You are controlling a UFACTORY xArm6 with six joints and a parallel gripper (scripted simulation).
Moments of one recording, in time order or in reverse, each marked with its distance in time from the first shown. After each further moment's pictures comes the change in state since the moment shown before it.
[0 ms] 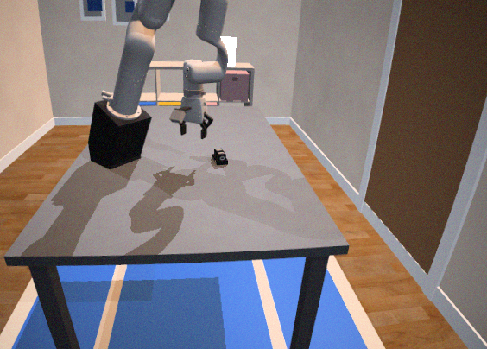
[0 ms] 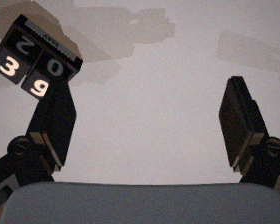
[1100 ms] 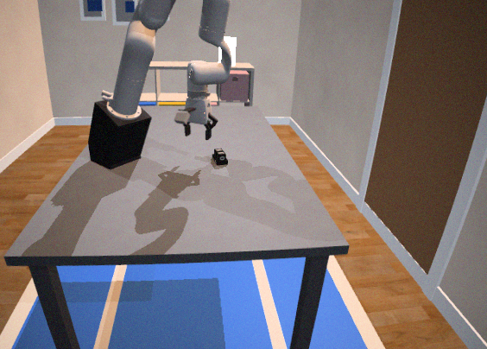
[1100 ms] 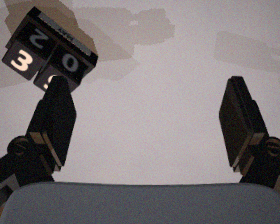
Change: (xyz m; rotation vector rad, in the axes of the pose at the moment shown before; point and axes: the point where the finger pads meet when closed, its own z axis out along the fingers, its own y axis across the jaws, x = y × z) arm -0.006 -0.016 0.003 0.002 -0.002 0.001
